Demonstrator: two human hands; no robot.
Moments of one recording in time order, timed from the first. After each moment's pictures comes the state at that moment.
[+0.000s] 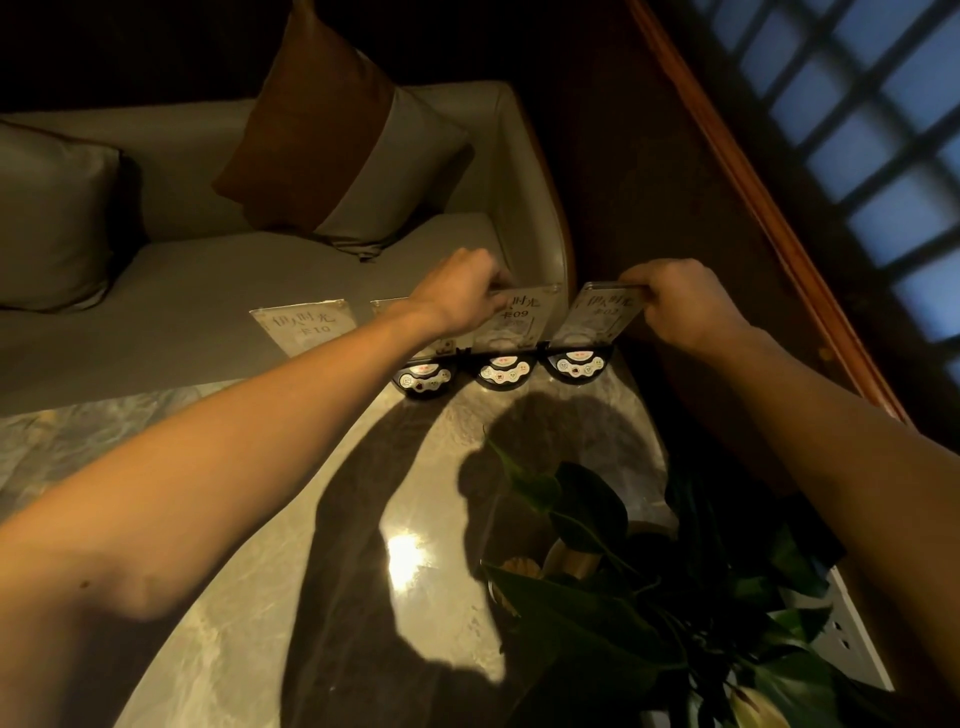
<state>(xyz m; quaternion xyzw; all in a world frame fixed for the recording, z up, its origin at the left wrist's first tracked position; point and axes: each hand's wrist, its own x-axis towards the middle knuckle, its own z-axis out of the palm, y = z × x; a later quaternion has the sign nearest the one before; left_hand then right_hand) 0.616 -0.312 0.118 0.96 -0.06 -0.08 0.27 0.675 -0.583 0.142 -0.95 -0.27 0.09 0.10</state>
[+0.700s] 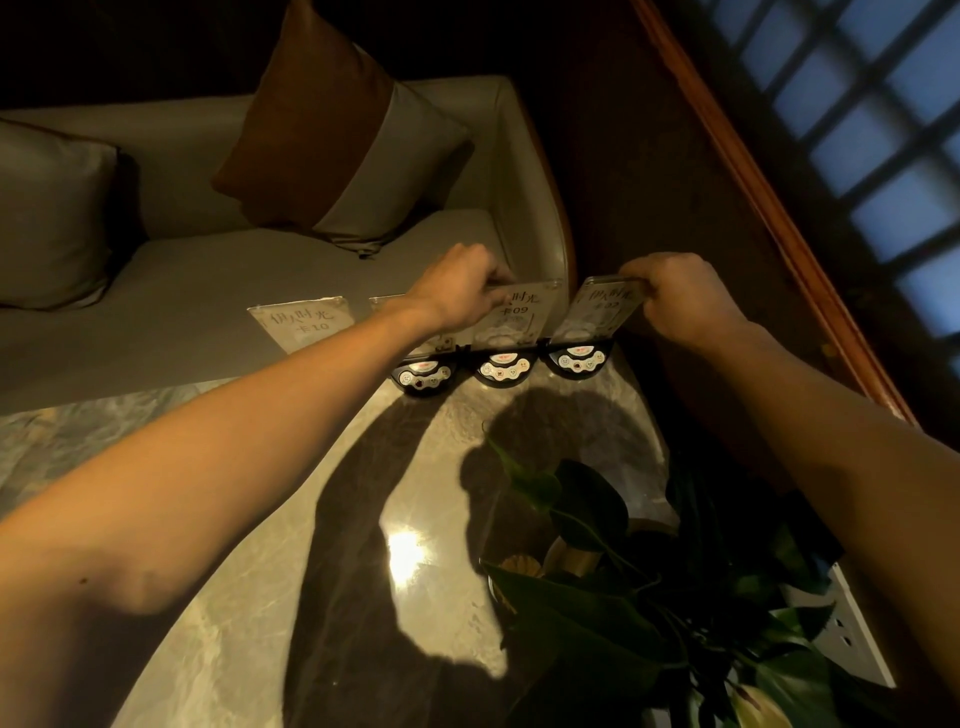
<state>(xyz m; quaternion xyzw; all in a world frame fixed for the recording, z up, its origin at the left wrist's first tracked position) 0.616 -0.311 0.116 0.96 -0.06 -0.07 0.28 0.678 -0.581 0.138 -0.96 -0.27 0.08 0.09</state>
